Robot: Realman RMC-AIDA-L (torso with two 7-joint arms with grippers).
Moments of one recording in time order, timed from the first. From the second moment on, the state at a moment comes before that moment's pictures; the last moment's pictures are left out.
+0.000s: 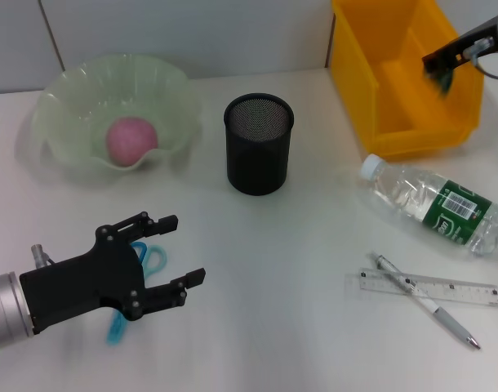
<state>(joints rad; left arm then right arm) -0.34 -2.06 1.18 0.55 1.48 1.44 -0.85 0.74 2.07 -1.02 -1.18 -2.92 -1.08 2.55</state>
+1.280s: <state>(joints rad) -0.34 -2.06 1.18 0.55 1.47 1.44 -0.84 0.74 2.07 -1.02 -1.41 -2.92 -1.78 2.59</state>
